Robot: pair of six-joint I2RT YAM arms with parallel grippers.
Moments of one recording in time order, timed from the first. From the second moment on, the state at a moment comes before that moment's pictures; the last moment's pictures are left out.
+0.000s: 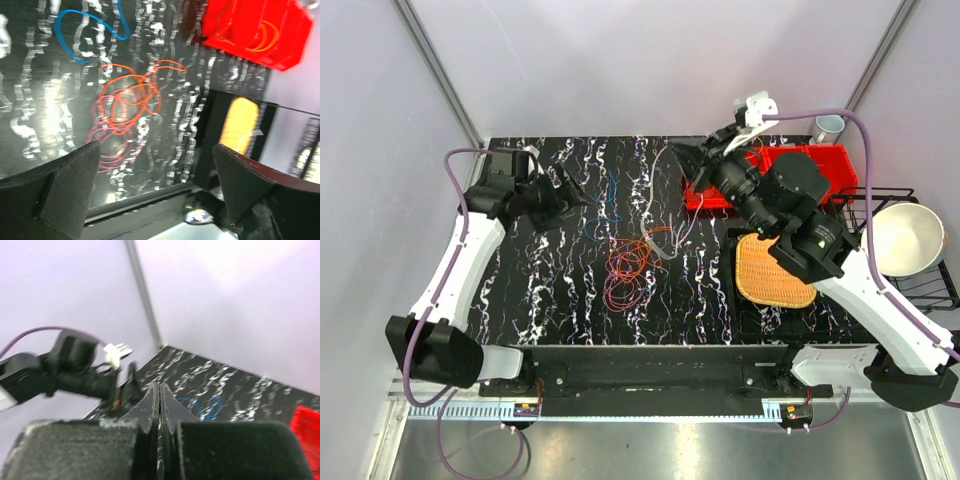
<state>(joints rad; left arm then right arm) -0.17 1.34 1.34 -0.80 0.34 -0.73 0.89 1.18 1.54 -0.17 0.20 0.19</state>
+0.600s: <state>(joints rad) -0.17 0.97 1.11 -0.95 0.11 -0.43 0.57 1.43 1.82 -0.27 0.26 0.04</state>
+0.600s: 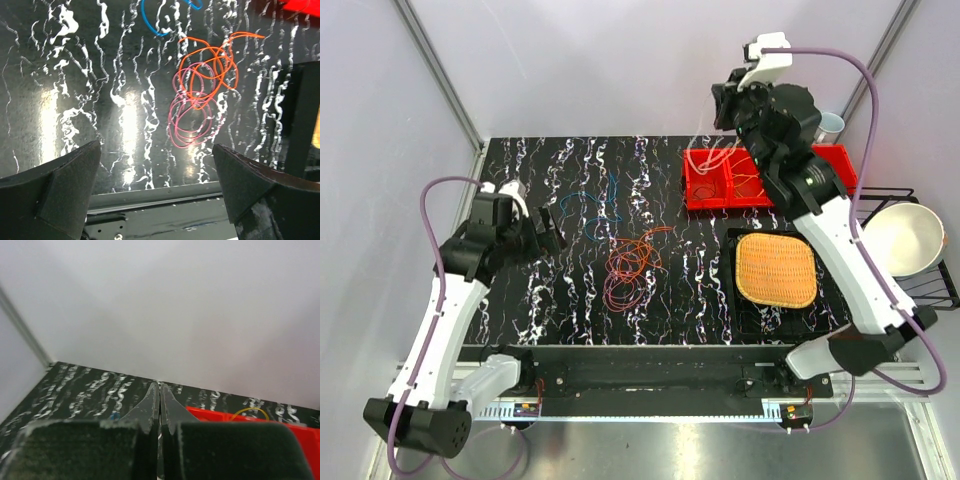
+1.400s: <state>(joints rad) -0.17 0.85 0.89 -0.82 0.07 -0.45 0.14 1.76 2.01 -0.34 0.30 0.00</state>
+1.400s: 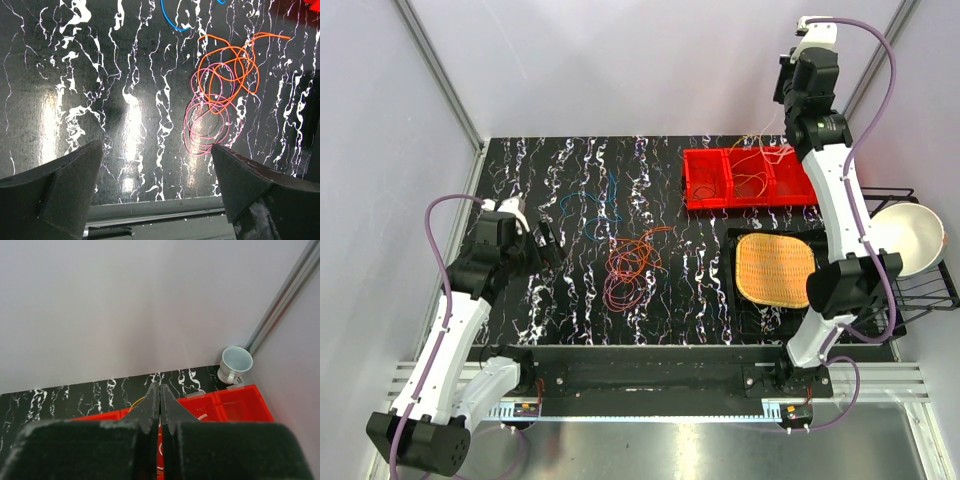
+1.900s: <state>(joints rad) -0.17 0.85 0.89 -0.81 0.07 -0.45 0.06 1.95 2.14 -0.37 0.38 -0.02</state>
